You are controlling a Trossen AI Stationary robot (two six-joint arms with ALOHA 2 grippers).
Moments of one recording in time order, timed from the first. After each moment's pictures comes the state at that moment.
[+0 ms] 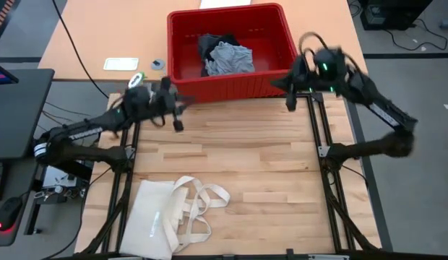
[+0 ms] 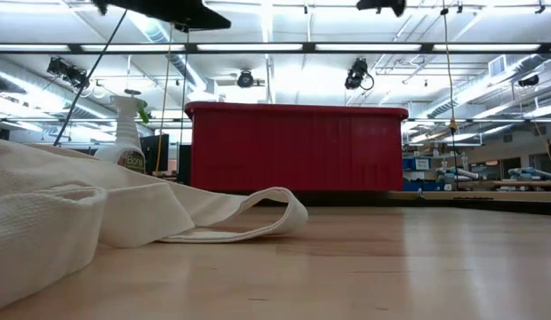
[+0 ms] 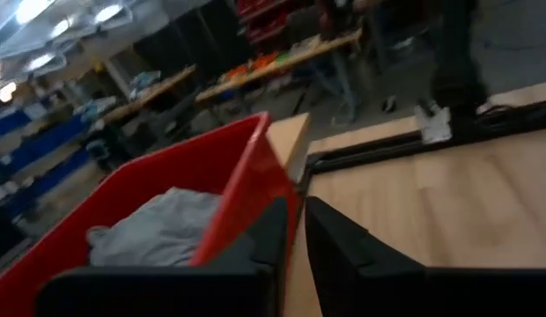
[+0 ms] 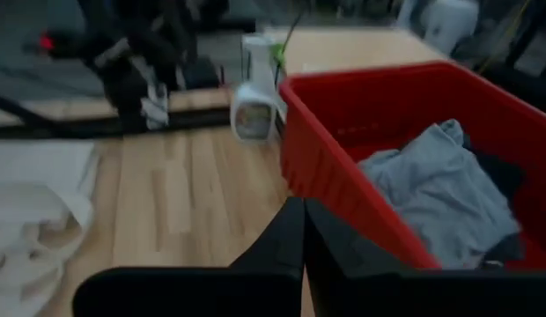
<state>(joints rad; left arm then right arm) 0.42 1.00 0.92 0.00 0.05 0.44 -0.58 1.22 1.58 -0.79 -0.26 -0.23</state>
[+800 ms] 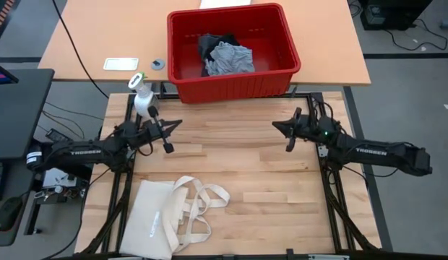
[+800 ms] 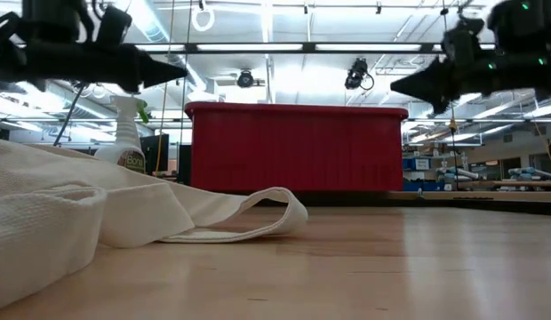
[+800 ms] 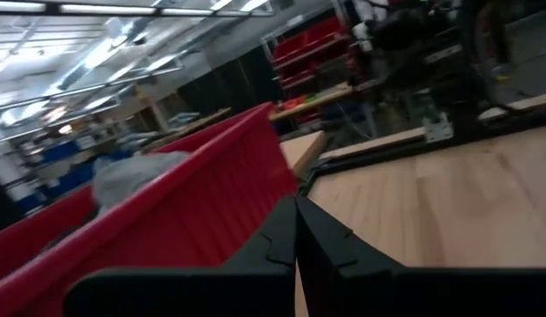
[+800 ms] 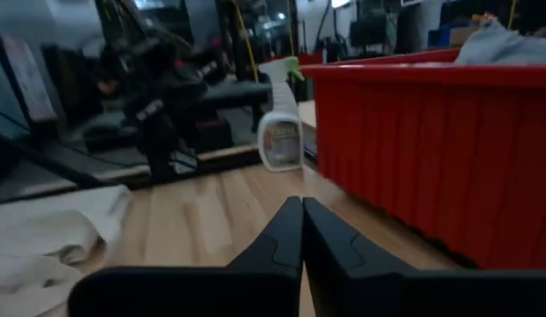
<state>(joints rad) 0.30 0.69 0.18 0.64 -0.10 0.41 -0.43 0.63 0.17 0.46 -0.10 0.08</state>
